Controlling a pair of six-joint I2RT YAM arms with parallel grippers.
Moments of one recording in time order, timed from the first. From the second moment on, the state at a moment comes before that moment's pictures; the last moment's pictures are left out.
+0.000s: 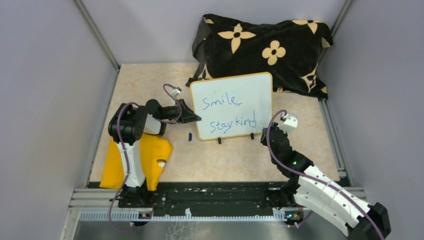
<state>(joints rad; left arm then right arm) -0.19 2.11 0.80 1.55 1.30 -0.88 0.67 0.65 0.40 -0.21 0.67 0.65</state>
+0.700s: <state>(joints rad) -0.19 2.11 0.80 1.55 1.30 -0.88 0.64 0.69 0.39 -0.14 0.63 0.64</state>
